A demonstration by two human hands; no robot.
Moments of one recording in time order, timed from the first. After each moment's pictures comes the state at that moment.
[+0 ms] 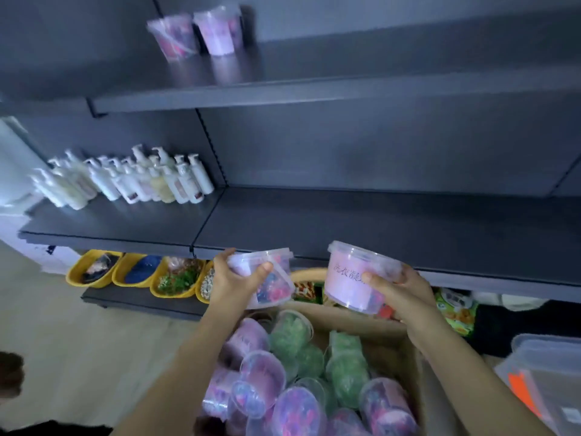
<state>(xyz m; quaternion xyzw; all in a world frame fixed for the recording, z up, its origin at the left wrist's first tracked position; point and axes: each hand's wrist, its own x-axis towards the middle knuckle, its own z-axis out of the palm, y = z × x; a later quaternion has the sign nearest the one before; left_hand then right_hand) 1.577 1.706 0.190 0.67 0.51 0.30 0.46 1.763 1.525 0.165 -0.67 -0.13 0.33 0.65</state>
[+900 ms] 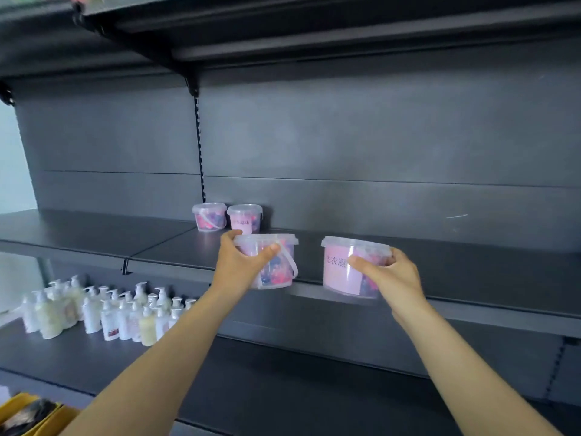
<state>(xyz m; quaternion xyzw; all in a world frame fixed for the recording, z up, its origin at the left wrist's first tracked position) 1.688 1.789 0.453 0.70 0.33 0.49 0.41 1.866 1.631 0.443 -0.67 -0.30 0.09 0.67</state>
